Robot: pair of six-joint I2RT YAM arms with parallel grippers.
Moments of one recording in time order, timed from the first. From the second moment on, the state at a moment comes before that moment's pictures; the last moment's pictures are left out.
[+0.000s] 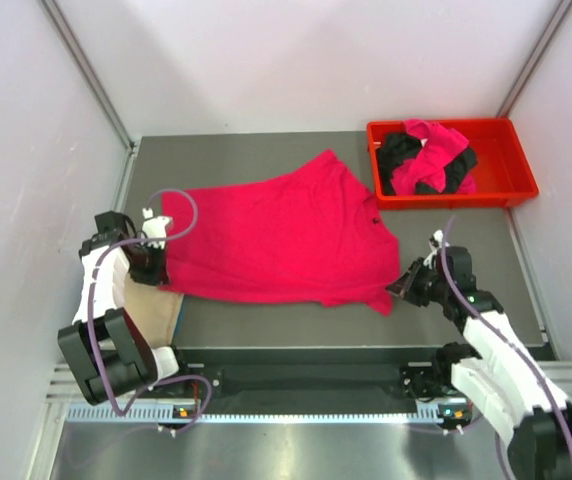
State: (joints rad) left arm 0.38 1.26 0.89 -0.92 0.38 0.60; right arm 0.17 0.68 0.37 -0.45 -0.34 0.67
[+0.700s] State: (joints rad) left arm 0.38 1.58 0.95 -0.47 0.37 0.26; right arm 0.18 1.71 0.97 0.03 -0.31 0.32
